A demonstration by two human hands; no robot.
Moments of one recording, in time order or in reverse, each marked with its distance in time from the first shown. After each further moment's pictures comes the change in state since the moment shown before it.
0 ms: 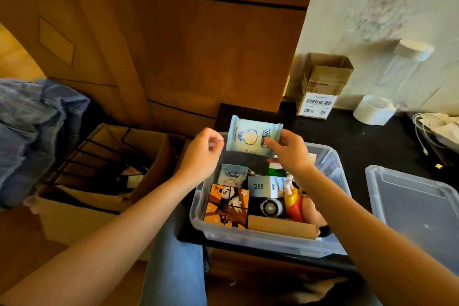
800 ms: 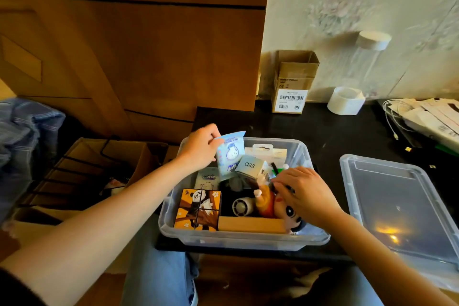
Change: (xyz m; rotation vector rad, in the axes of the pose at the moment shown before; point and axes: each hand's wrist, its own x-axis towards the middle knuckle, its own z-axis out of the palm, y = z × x) left_hand 0.030 0.033 0.040 0.185 -0.208 0.114; right_hand -0.064 0.079 -0.086 -0.930 -0.097 -0.412
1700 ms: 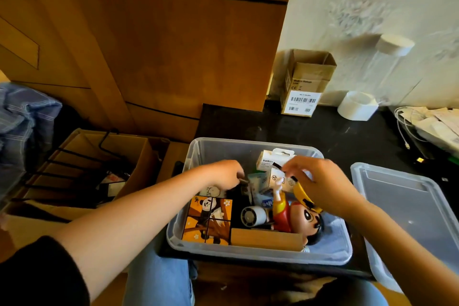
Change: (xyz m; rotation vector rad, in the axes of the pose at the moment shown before) left_hand 0.020 -0.020 0.039 0.296 -0.723 -0.081; right_hand 0.038 -0.019 -0.039 0.235 -0.046 0.071
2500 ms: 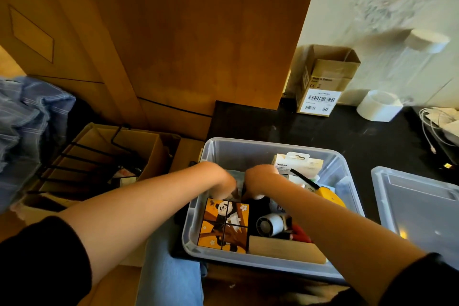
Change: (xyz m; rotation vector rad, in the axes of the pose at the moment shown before) left_hand -0.001 -0.029 0.000 0.752 -0.433 -0.074; right_hand 0.109 -0.060 0.118 -0.647 -0.625 0.110
